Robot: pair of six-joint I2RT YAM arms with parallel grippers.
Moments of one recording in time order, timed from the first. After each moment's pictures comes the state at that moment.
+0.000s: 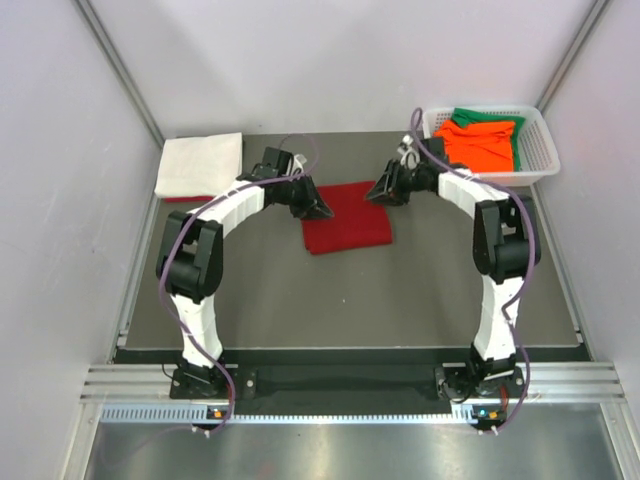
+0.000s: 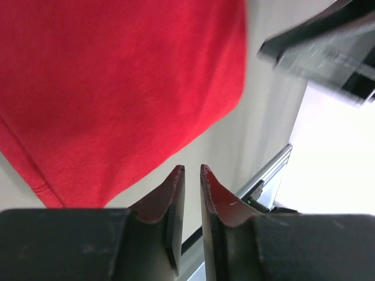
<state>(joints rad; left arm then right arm) -0.34 1.96 1.51 -0.40 0.61 -0.73 0.20 2.09 1.61 -0.36 -0.71 0.57</state>
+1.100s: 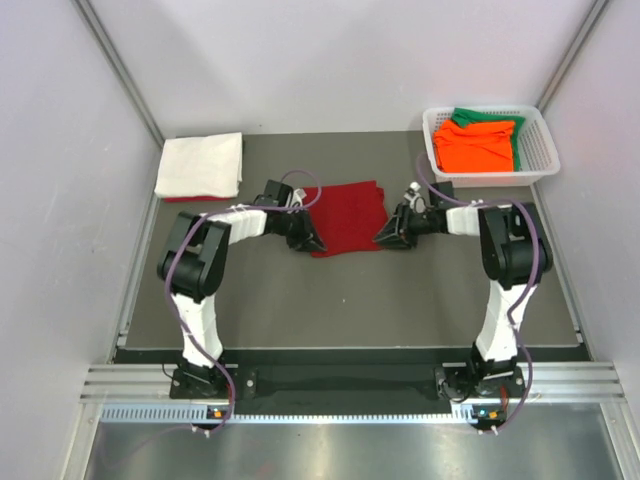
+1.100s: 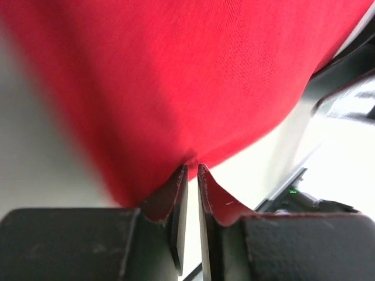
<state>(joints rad) -0.36 2.01 1.21 -0.20 0.63 -0.69 0.18 2.02 1.09 -0.05 -0.92 0.64</state>
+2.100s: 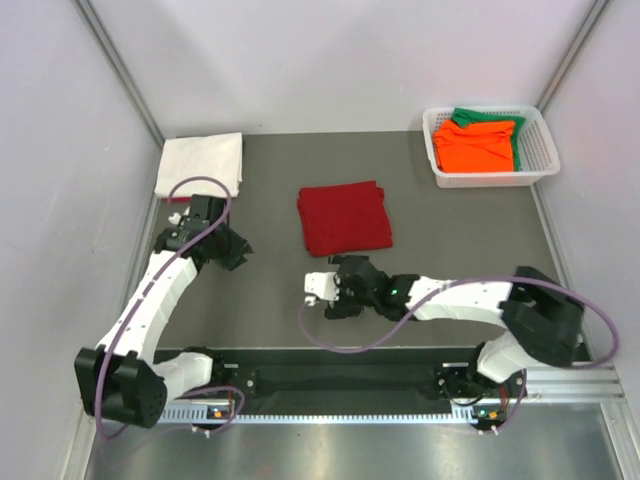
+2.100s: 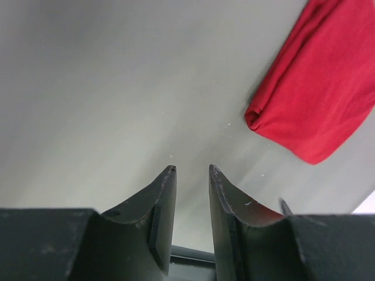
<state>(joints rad) -0.19 1.16 0.98 -0.81 -0.01 -1.03 1.05 1.45 0.76 -0.03 0.16 -0.60</state>
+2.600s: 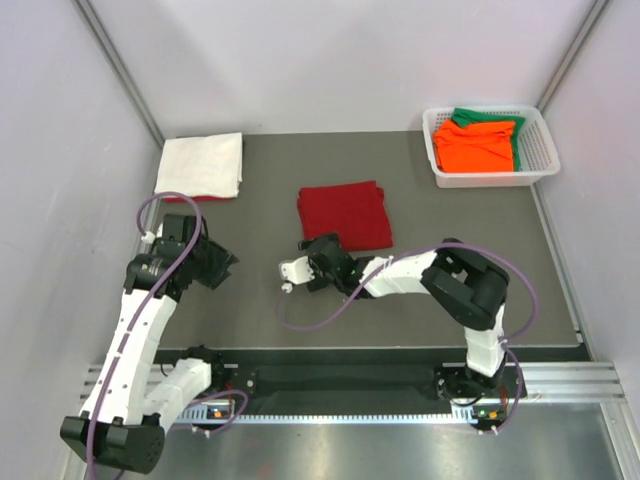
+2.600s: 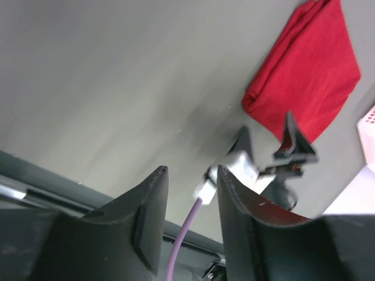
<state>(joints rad) -0.15 0.88 1.00 -1.04 -0.04 -1.10 1.01 1.90 1.02 0.17 0.33 -1.09</state>
